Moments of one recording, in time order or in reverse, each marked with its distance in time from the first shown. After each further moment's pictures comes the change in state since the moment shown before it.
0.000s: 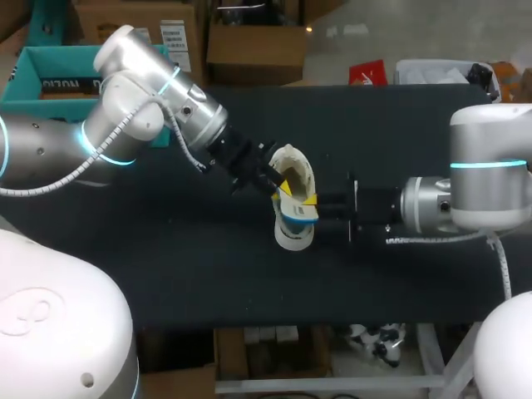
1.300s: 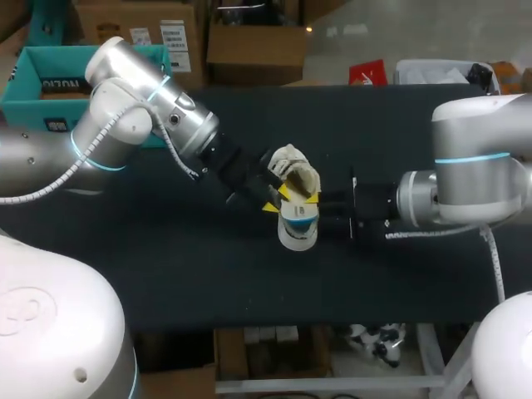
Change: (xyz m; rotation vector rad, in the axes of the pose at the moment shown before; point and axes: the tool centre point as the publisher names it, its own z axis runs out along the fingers) left arm 0.017 -0.023 -0.002 0.092 -0.027 0.073; right arm 0.000 0.027 0.004 -0.107 -0.043 0.020
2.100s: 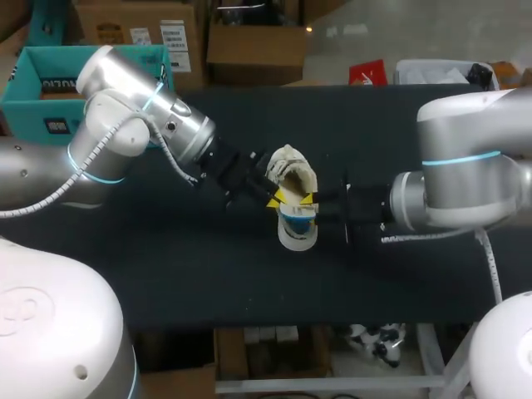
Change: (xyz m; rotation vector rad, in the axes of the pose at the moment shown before) left arm -0.001 0.003 -0.001 -0.047 -0.053 -0.041; right arm -0.008 -0.028 -0.003 -0.060 -0.028 -0.017
